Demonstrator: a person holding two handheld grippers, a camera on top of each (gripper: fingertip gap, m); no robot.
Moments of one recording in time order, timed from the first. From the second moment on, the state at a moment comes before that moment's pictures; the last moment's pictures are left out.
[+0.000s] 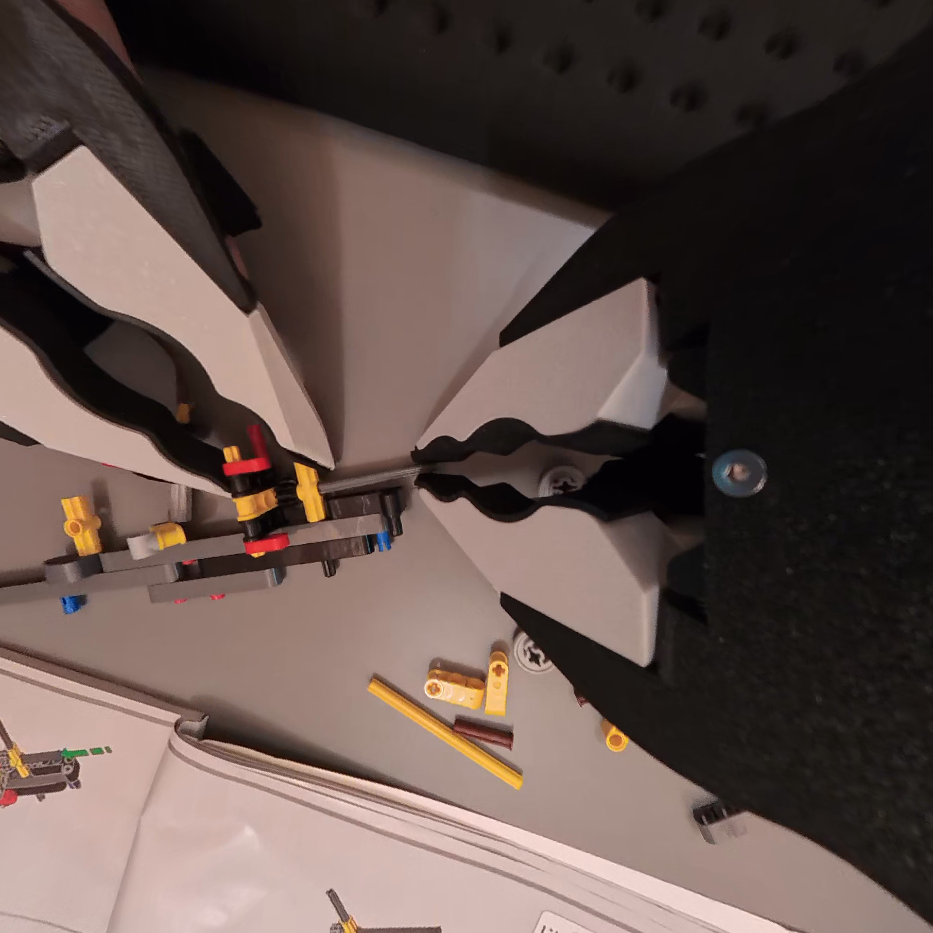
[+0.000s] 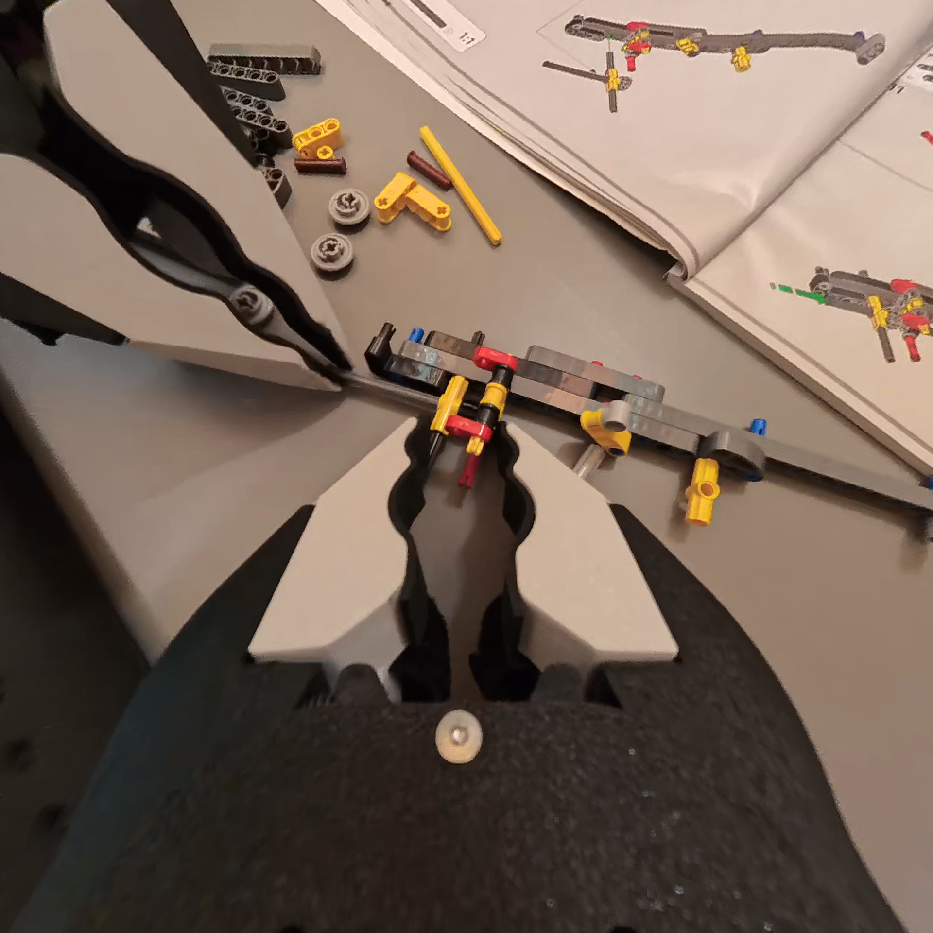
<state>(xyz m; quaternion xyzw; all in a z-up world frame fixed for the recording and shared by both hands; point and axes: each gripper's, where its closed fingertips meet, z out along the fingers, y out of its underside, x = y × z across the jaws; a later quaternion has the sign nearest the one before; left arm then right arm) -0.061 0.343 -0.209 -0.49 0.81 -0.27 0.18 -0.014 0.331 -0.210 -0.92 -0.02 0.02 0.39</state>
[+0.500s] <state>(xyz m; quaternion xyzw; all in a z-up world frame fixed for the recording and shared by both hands) -0.056 0.344 -0.203 -0.50 0.79 -0.28 0.23 -0.016 0.328 -0.209 -0.91 -0.01 0.02 0.41</state>
